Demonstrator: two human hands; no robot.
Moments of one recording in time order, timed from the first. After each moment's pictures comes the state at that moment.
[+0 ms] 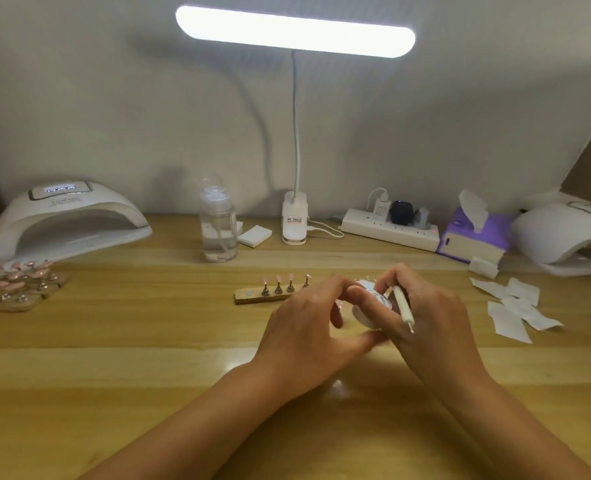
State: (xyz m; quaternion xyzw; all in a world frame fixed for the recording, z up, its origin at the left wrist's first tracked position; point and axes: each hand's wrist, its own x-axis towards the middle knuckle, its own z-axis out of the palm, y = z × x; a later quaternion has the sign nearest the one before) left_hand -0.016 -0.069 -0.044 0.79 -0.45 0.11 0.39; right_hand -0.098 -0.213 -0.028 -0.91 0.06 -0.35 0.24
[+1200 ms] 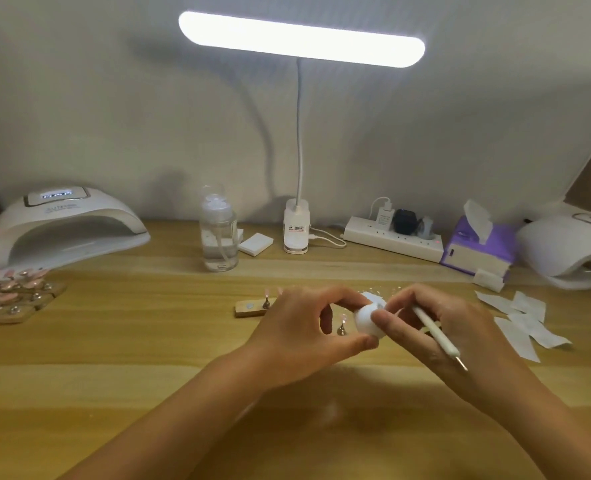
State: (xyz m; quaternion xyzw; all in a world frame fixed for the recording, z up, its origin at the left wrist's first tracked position) left_hand 0.008 -0.062 -0.026 0.76 -0.49 0.01 0.42; right_hand -0.113 -0.237 -0.007 -0.92 0.03 -0.24 0.32
